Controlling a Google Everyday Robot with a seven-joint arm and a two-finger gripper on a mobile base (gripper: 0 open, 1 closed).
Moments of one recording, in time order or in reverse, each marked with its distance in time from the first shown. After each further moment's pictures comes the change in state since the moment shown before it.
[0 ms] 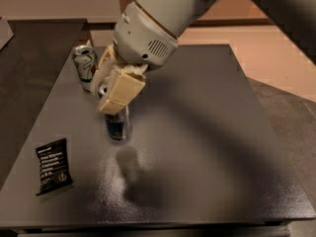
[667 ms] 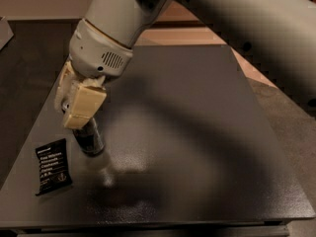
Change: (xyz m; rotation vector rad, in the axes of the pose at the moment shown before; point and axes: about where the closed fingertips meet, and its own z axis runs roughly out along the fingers) arm -0.034 -0.008 0.058 -0.132 0.009 -0.078
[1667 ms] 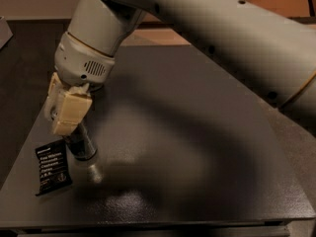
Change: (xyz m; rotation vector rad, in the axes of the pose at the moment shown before) arm -0.002 -0.017 0.032 -0.065 0.011 -0.002
